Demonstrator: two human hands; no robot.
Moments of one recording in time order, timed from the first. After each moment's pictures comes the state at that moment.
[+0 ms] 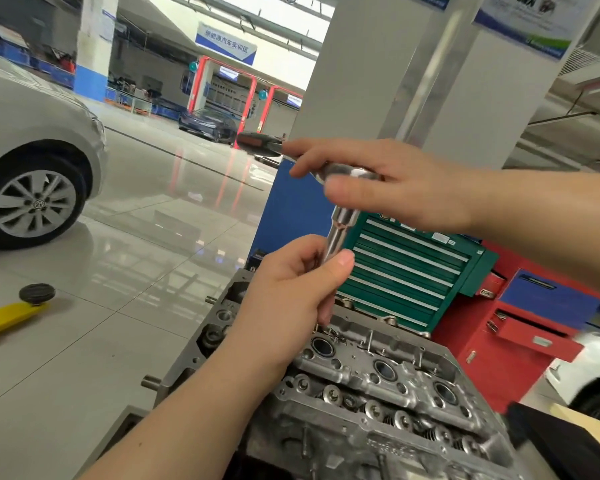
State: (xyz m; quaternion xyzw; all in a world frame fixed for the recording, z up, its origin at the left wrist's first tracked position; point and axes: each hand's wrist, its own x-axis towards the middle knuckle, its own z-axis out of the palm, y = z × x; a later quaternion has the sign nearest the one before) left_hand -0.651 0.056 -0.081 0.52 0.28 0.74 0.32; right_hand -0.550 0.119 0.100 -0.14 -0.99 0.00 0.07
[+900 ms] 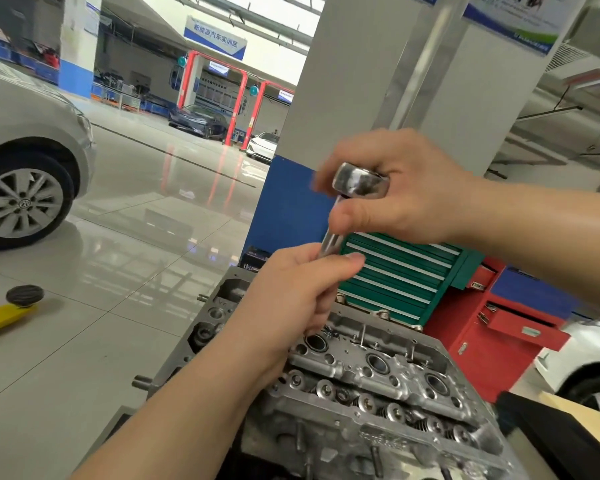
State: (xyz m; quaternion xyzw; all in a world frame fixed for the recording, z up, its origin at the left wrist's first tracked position) left_hand -0.649 0.051 -0.069 0.50 0.27 0.68 0.46; right_hand -0.538 0.102 0.091 -0.14 -0.97 -0.07 0.17
